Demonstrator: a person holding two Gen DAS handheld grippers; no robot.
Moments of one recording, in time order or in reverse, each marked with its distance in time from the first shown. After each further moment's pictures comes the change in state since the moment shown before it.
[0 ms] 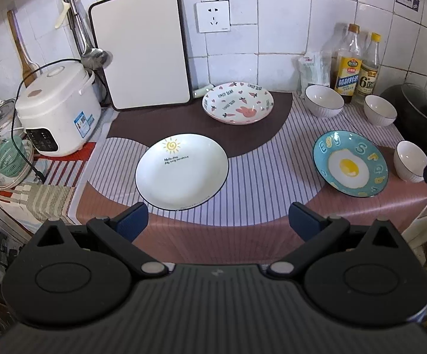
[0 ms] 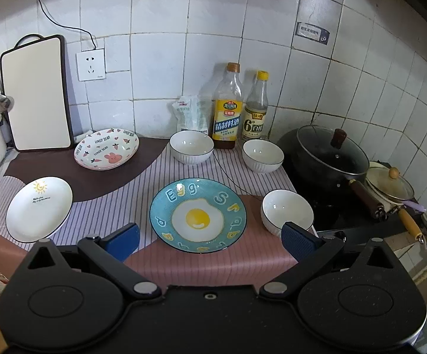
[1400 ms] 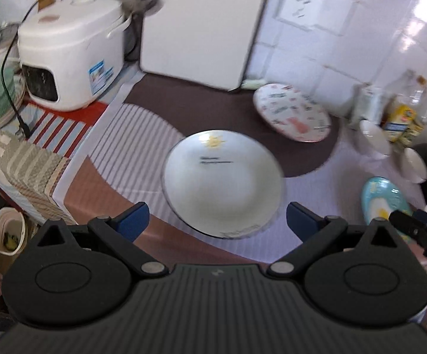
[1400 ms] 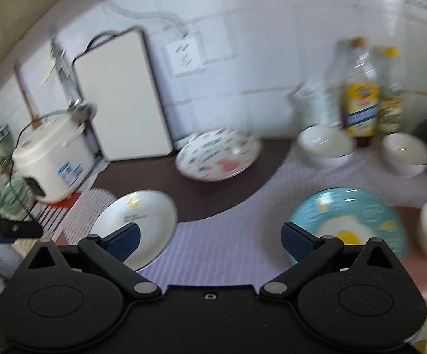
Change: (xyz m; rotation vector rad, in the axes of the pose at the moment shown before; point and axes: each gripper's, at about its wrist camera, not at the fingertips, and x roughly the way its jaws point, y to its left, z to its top) left arm 0.126 0.146 0.019 -0.292 0.074 -0.079; right arm 0.117 0.098 0.013 0.015 -0.004 0.498
